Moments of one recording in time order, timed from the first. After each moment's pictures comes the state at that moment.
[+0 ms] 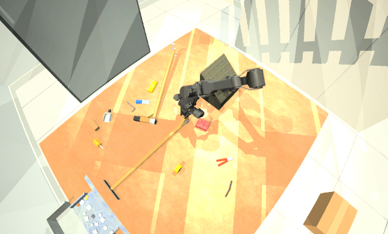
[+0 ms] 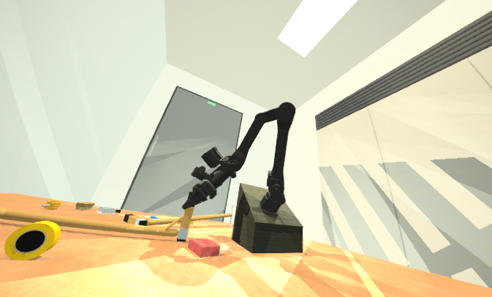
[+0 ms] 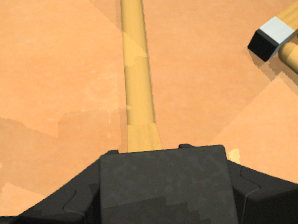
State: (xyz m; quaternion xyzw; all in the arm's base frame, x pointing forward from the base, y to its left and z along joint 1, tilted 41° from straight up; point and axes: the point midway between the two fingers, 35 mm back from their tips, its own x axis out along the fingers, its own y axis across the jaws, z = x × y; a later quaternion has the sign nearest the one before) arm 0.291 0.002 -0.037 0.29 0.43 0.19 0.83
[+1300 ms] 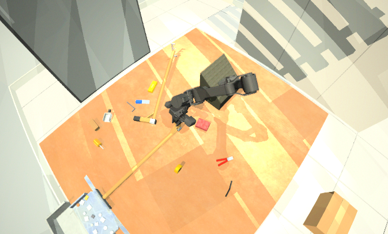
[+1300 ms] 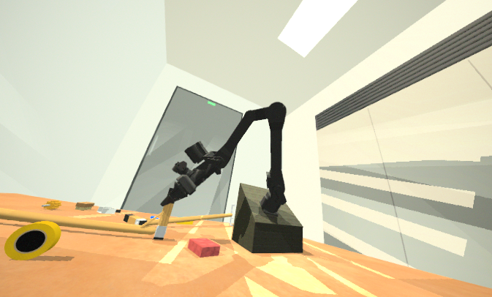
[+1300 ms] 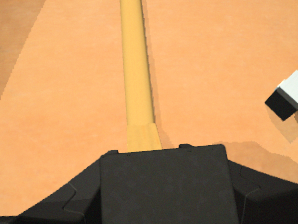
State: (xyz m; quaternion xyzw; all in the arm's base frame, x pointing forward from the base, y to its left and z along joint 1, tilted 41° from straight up) arm 0.355 0.007 -0.035 0.29 0.43 0.19 0.83
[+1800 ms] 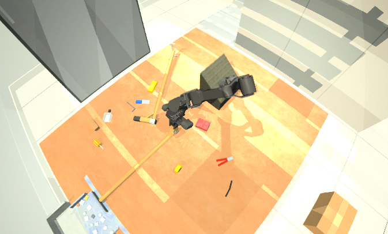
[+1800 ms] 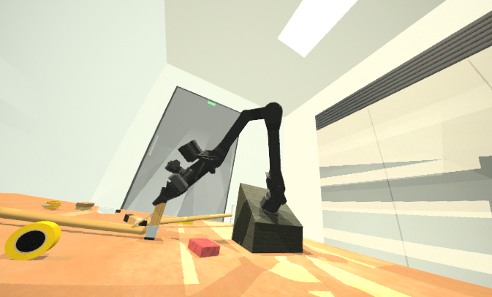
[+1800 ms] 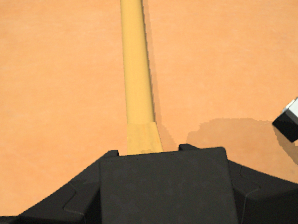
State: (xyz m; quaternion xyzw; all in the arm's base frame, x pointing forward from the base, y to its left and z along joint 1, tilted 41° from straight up) arm 0.377 0.011 -0.036 0.29 0.43 0.19 0.83
